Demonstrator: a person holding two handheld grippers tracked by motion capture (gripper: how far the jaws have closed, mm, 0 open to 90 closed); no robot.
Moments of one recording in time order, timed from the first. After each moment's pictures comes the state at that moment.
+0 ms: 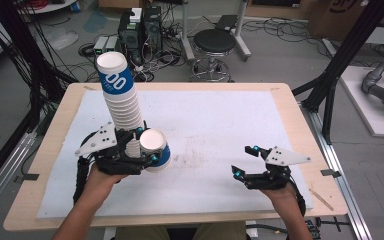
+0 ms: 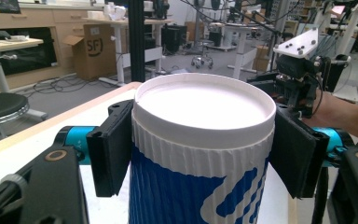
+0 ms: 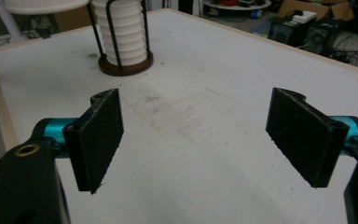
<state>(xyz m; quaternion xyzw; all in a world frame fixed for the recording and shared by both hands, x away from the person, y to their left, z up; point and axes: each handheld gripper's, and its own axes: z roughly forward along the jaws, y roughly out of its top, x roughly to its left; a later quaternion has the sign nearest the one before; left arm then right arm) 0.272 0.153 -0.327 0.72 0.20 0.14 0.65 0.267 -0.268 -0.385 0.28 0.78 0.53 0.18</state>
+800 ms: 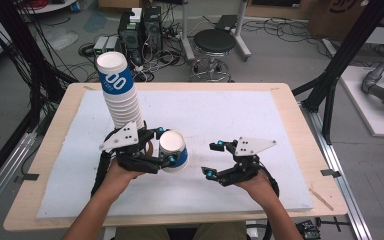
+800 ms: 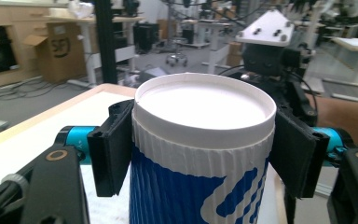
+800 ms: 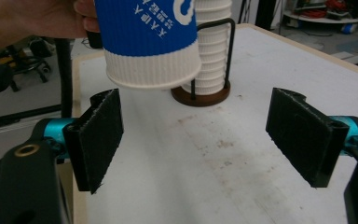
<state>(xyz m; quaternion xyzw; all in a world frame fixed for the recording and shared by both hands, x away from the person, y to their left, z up) 0.292 0.119 -0.337 0.73 0.14 0.10 0.66 0.294 -0.200 -0.374 0.16 0.80 0.57 0.07</state>
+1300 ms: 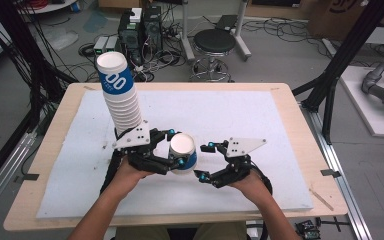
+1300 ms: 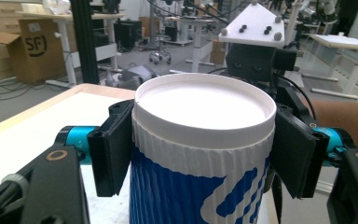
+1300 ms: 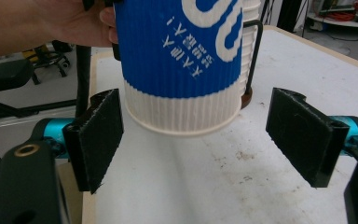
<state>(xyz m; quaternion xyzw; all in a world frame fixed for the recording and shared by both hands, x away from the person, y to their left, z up) 0.298 0.097 -0.343 0.74 0.12 0.07 0.66 0.298 -0.184 -0.378 0.13 0.81 0.57 0.06</state>
